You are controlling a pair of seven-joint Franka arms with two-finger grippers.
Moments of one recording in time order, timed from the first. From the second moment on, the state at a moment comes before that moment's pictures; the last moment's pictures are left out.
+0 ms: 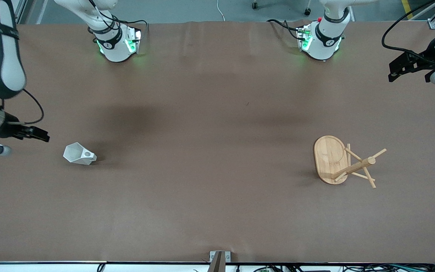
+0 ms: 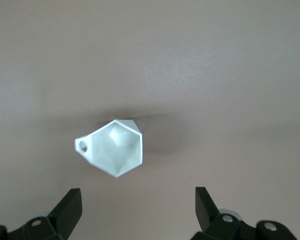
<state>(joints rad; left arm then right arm) 0.08 -0.09 -0.14 -1.59 0.02 1.45 0.02 -0.11 0.18 -0.08 -1.97 0.00 2.15 -0.09</state>
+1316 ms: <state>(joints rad) 0.10 -0.09 -0.14 -1.59 0.02 1.41 0.04 -0.11 0.39 -0.06 -2.11 0.00 2.54 -0.09</state>
